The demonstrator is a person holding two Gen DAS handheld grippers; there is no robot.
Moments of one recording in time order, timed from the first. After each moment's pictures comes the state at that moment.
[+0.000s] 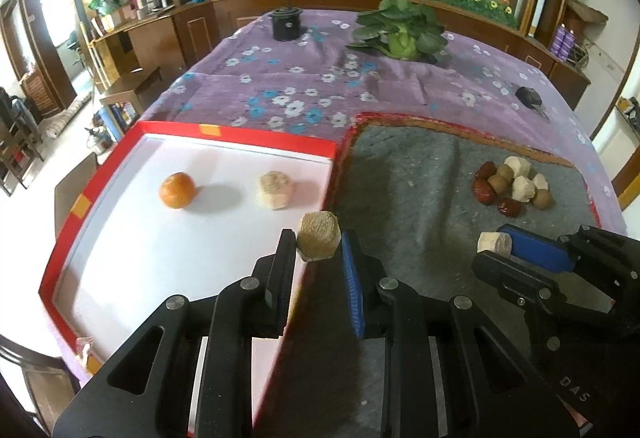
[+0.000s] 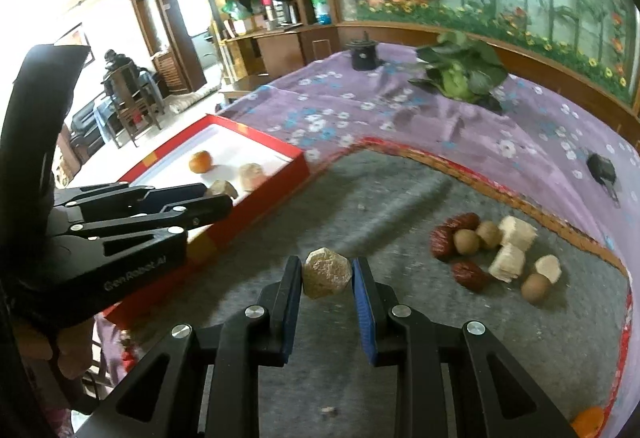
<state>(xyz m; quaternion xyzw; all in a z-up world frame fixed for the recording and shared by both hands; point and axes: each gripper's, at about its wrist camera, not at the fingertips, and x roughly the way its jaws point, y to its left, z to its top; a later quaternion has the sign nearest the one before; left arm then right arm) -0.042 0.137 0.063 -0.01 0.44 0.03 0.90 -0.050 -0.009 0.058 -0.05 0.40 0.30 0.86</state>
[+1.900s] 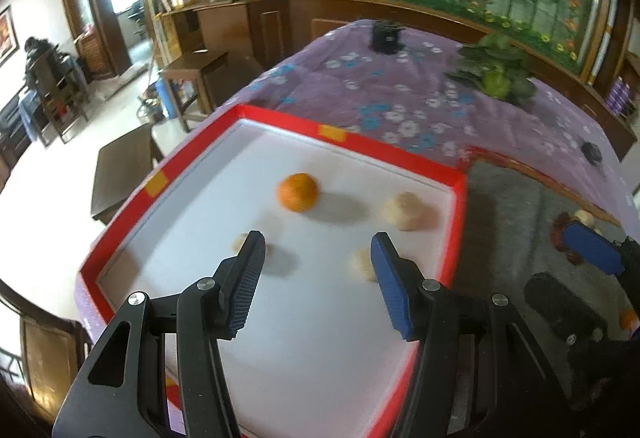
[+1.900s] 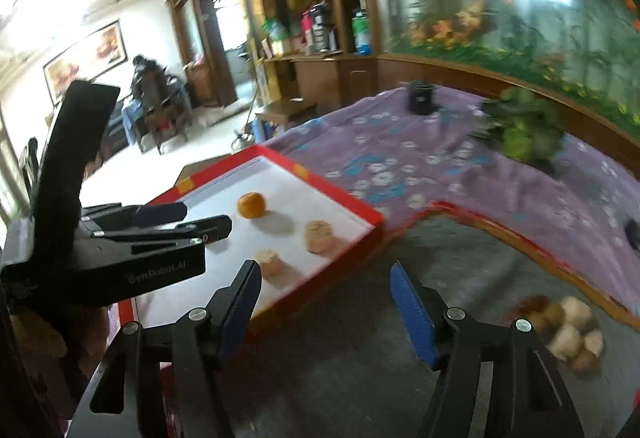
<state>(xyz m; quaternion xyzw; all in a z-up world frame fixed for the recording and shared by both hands) -0.045 0.206 0.064 -0.05 0.42 0.12 0.90 -0.045 0.037 0.072 -0.06 0.34 0.33 0.88</state>
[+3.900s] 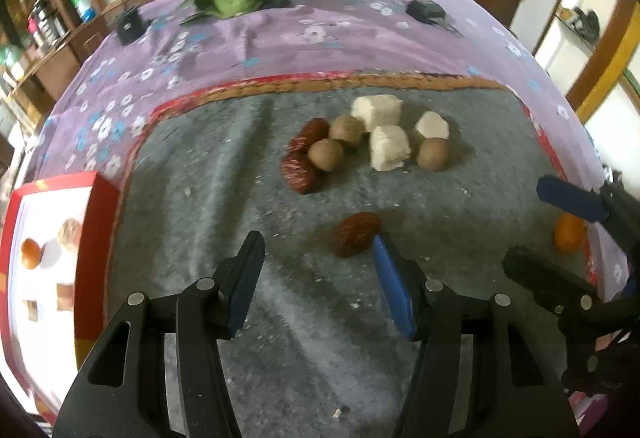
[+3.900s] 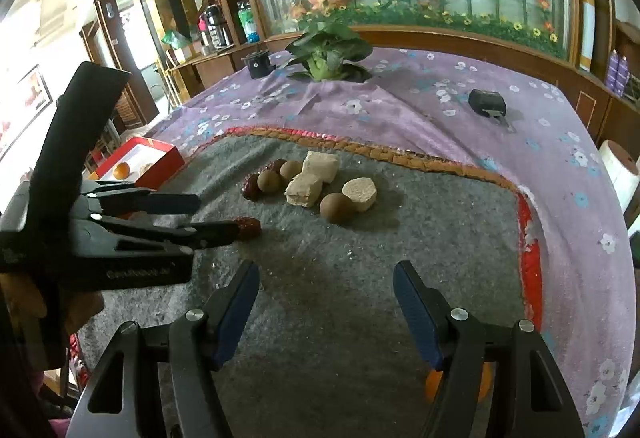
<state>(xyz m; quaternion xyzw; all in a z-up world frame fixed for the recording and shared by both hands) 0.001 -0.019 0.023 0.08 0.50 -0.12 0.85 -0.054 -0.177 0.034 0.00 0.40 0.21 0.89</state>
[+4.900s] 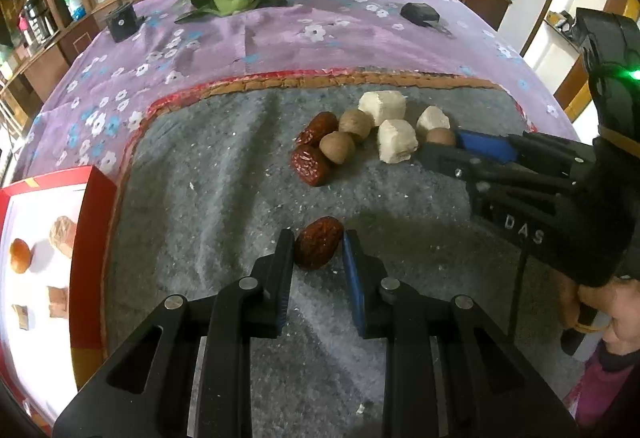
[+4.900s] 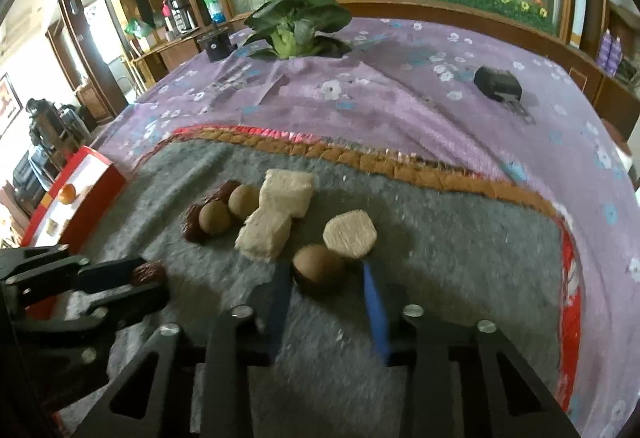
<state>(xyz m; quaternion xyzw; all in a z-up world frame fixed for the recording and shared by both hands) 0.001 0.003 0.020 0.06 0.50 -0.14 0.85 0.023 -0.148 0.008 0.00 0.44 0.16 0.88</state>
